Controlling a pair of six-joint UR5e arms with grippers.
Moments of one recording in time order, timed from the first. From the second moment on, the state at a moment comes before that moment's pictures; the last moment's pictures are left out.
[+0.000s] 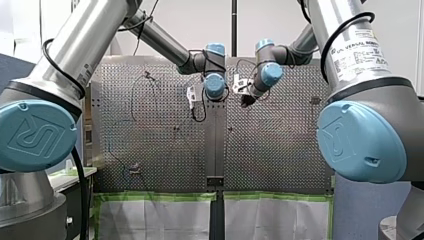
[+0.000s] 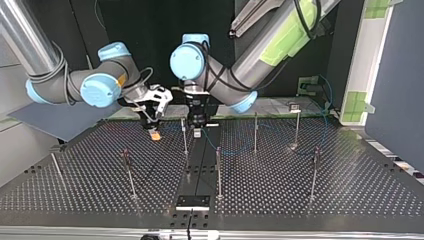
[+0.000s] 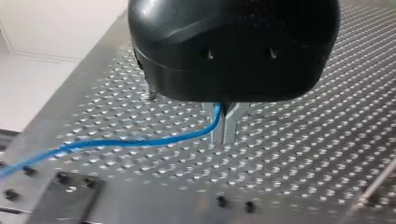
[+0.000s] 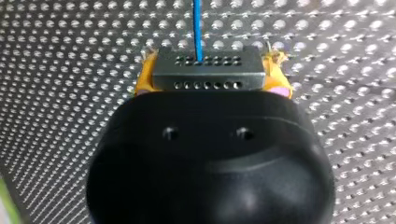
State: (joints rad) left arm -0.64 -2.04 -1.45 -2.82 -2.16 -1.72; right arm 2.06 -1.14 1.41 0.04 1.42 1.65
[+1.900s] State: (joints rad) left arm -0.62 -2.18 -1.67 -2.52 -1.94 -1.75; right arm 1.99 -1.07 1.59 -0.14 1.48 1.66
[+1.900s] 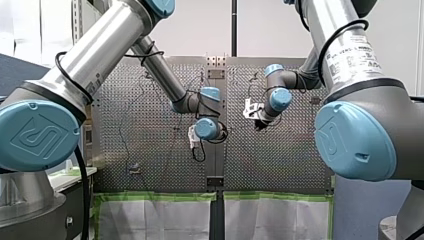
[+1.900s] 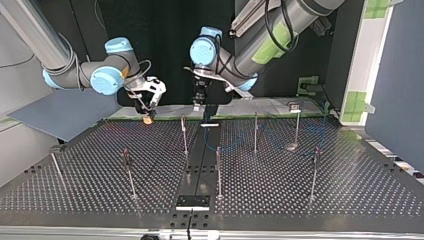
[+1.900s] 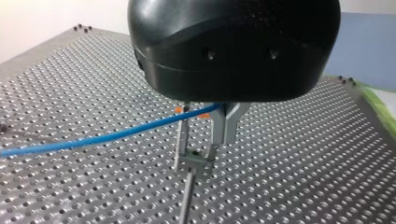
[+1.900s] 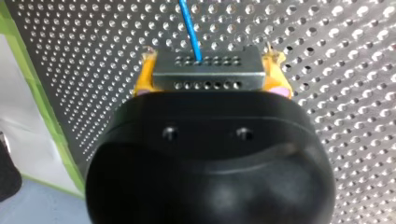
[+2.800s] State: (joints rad) left arm -0.50 -2.28 -1.46 -2.60 -1.83 -1.76; right arm 1.94 -1.05 1.59 -0.19 1.47 1.66
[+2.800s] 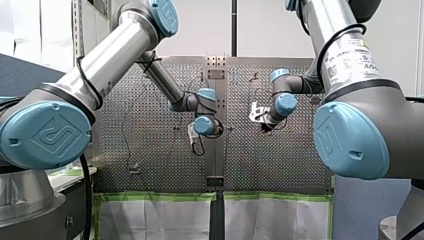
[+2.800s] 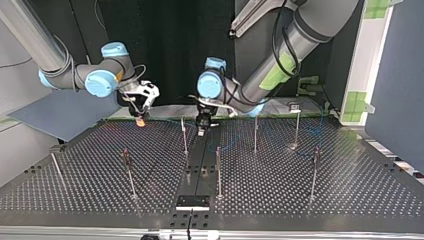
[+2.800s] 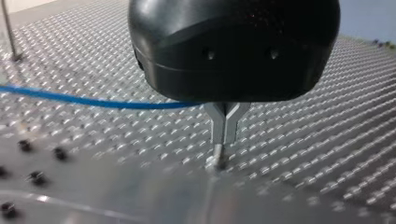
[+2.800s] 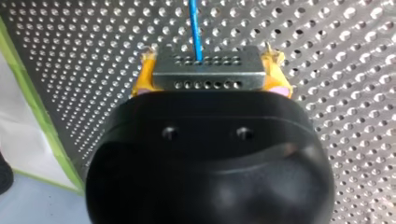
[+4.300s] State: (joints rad) left arm -0.51 -2.27 -1.42 -2.77 -1.89 -1.71; right arm 1.89 -0.94 1.43 -0.19 1.35 1.65
